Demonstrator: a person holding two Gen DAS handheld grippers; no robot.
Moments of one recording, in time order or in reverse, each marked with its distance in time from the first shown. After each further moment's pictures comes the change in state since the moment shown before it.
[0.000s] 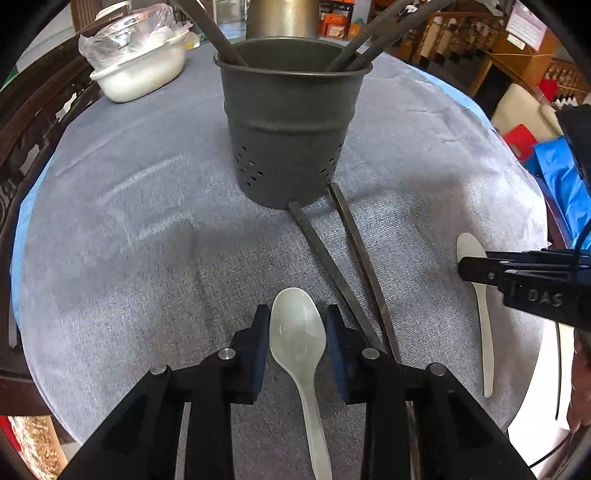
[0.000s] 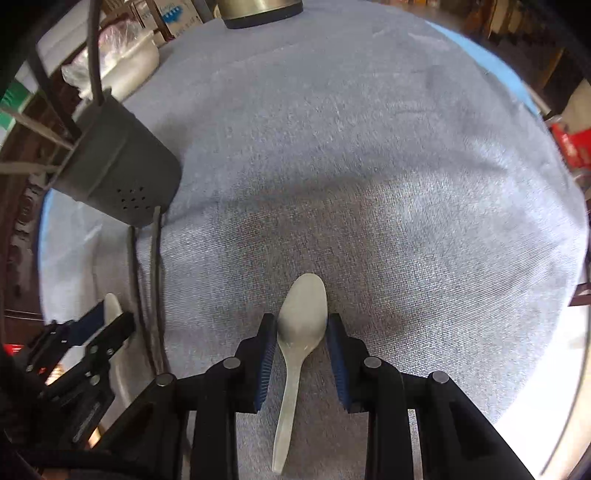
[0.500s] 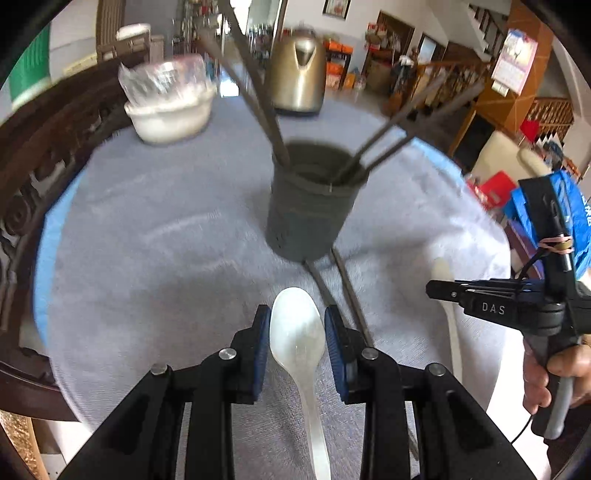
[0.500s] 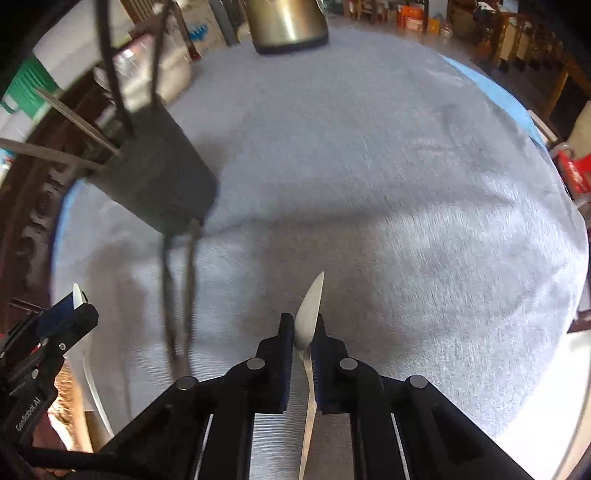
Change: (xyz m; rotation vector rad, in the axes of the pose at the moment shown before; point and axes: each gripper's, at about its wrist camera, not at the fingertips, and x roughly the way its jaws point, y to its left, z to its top) left arm -0.094 0.040 -0.012 -0.054 -0.227 -0.073; right arm -0.029 0.016 -0.015 -0.047 -0.152 0.096
